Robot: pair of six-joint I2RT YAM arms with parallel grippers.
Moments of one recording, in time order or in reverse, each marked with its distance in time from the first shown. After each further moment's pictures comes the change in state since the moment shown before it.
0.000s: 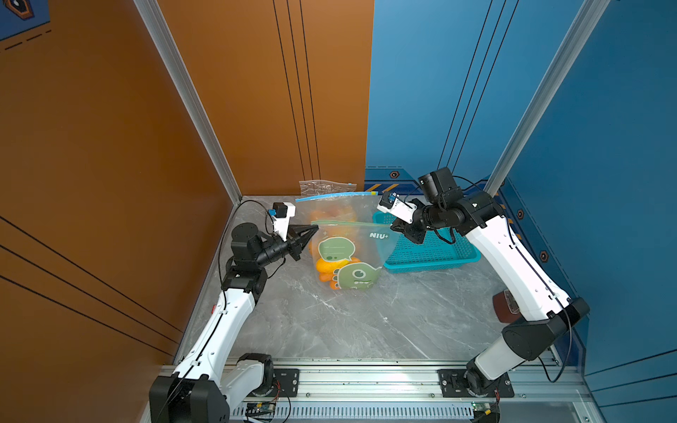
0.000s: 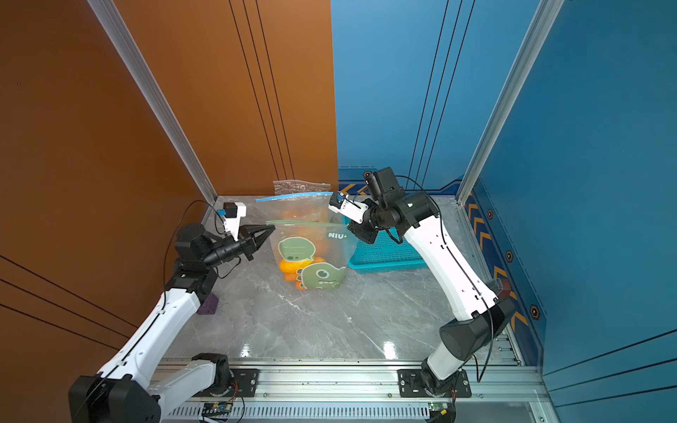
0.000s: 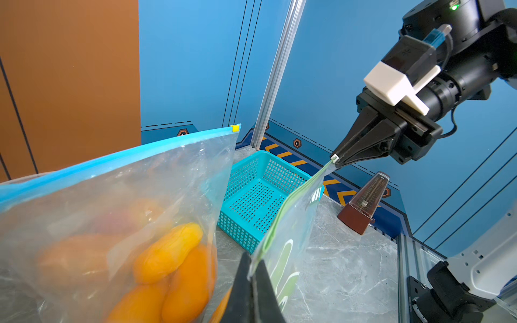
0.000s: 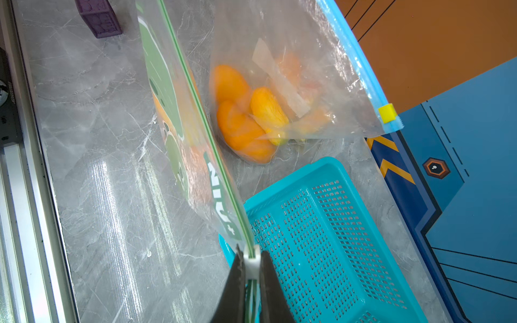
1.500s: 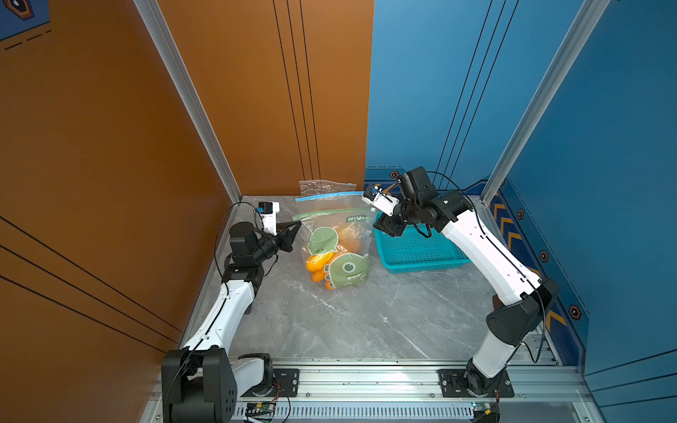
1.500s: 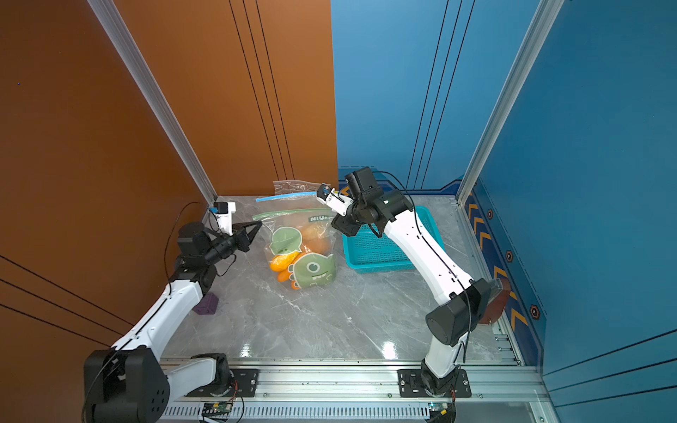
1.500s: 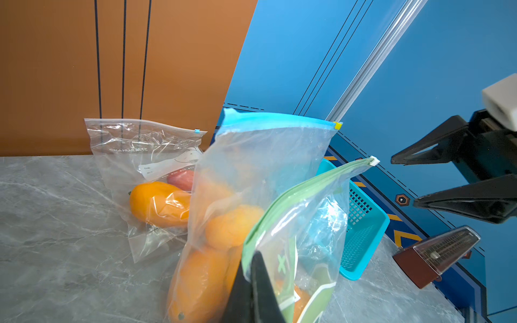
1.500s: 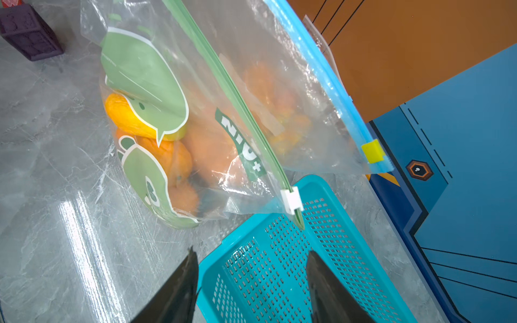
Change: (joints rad) left arm 0.101 0.139 -0.017 0.037 -0.165 -0.083; right arm 0.068 0.130 0.038 0.177 0.124 0.133
